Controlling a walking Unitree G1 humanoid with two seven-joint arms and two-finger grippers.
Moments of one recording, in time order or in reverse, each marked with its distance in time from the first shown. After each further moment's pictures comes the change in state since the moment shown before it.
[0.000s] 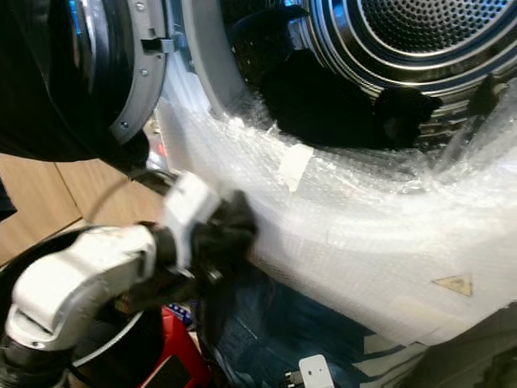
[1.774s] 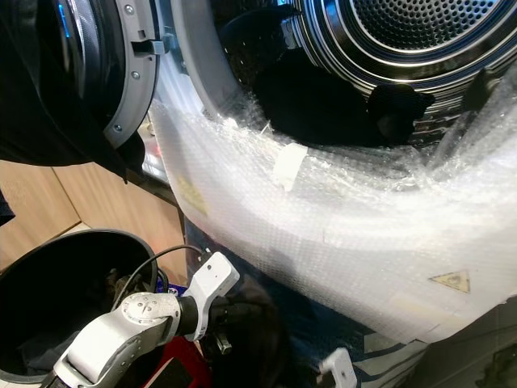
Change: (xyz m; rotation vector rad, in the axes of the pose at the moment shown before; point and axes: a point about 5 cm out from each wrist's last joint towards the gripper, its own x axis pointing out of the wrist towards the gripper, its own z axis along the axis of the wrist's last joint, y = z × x) left arm 0.006 -0.010 -0.109 -0.172 0.205 -0.001; right arm -0.052 -0.027 0.018 0.050 -0.491 0.876
